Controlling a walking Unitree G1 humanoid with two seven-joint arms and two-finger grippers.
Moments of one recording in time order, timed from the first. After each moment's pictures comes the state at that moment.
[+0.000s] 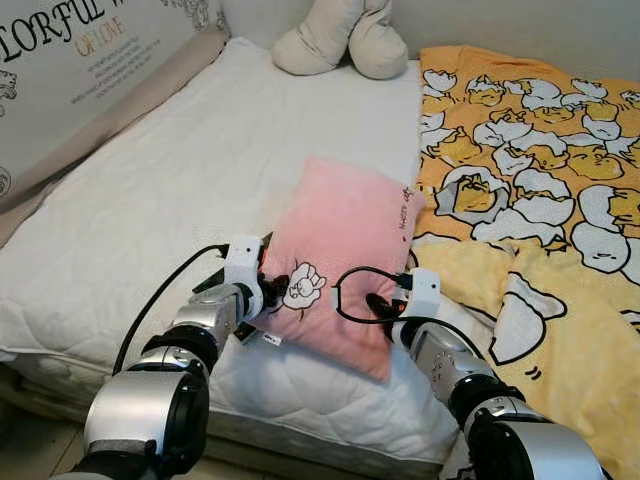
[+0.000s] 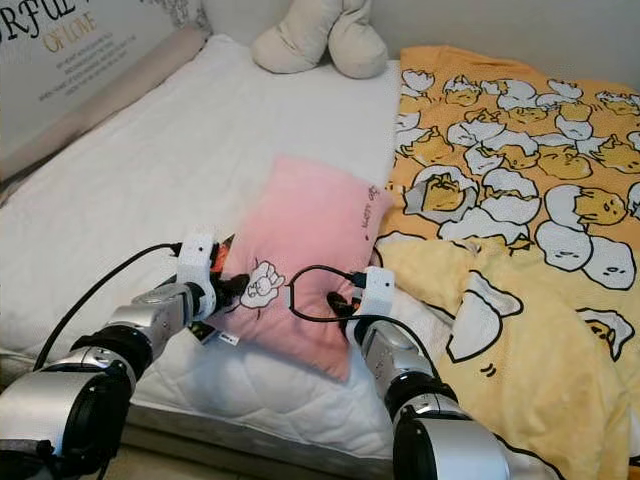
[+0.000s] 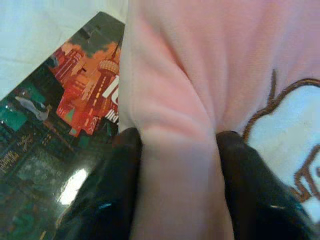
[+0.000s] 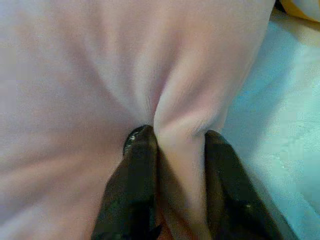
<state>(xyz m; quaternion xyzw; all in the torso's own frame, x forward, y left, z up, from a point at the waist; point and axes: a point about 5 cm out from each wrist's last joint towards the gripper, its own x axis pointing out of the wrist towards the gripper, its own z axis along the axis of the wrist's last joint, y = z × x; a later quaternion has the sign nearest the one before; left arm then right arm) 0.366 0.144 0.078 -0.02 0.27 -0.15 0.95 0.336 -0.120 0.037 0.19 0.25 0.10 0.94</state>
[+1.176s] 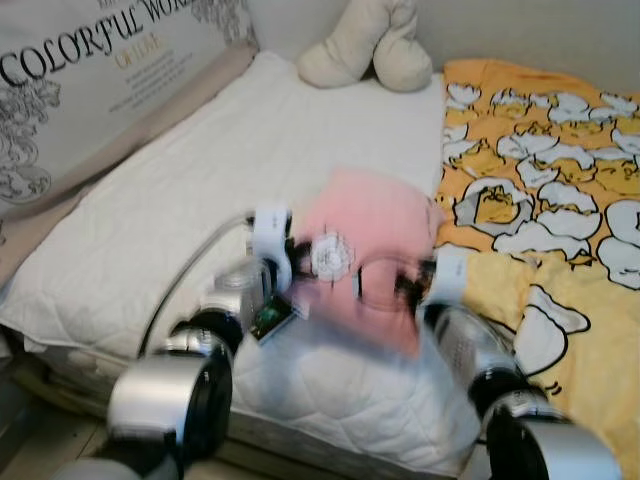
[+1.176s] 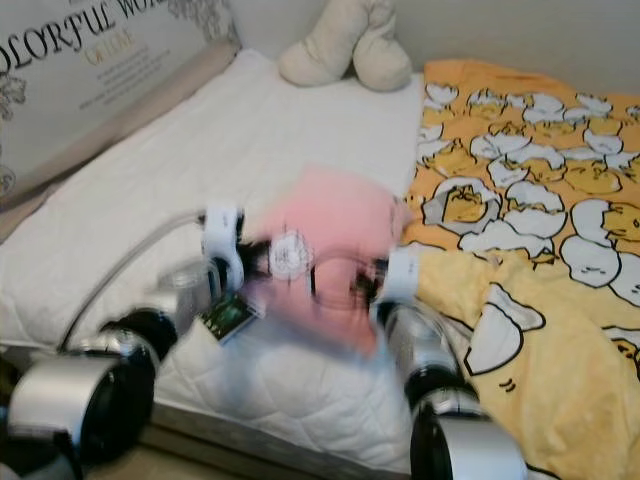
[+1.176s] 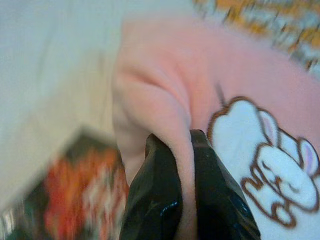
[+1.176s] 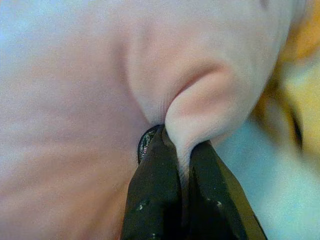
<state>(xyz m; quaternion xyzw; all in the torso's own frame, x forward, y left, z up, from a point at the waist) 0.394 0.105 0.140 -0.04 0.12 -0.22 0.97 0.363 -0.153 0.085 0.13 0.13 0.09 0.98</state>
